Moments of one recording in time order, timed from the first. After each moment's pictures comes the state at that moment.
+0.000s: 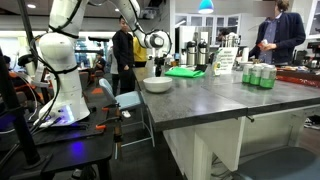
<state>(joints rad) 0.23 0.38 0.17 -1.98 0.02 2.21 0.50</state>
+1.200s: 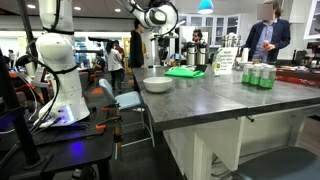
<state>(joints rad) 0.15 0.12 0.10 -1.99 0.02 2.00 0.22</state>
